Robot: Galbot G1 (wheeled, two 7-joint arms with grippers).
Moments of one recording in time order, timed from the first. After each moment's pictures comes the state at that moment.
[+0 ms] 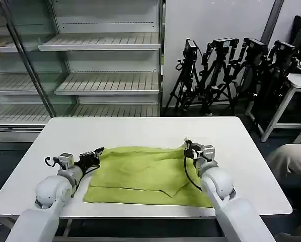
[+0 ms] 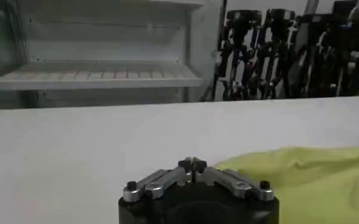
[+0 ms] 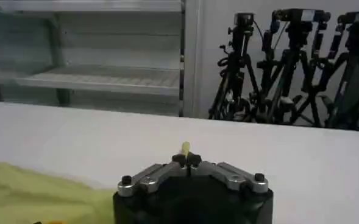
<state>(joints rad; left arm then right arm) 1.02 -1.06 -0.44 -1.79 -0.56 0.55 0.08 -0.91 1.18 0.19 1.85 0.47 -0.58 0.24</state>
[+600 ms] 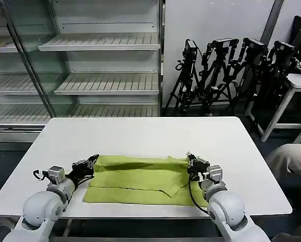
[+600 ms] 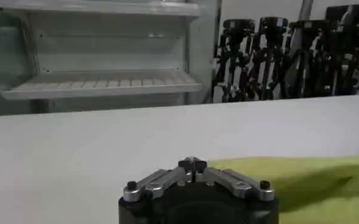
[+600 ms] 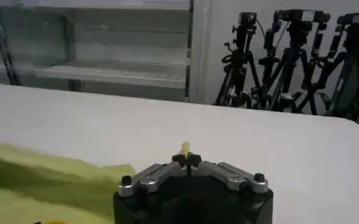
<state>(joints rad) 1.19 -1.04 -0.54 -1.93 -0.53 0.53 0.09 -1.11 1.16 0.25 2.02 0.41 -0.58 0.22</state>
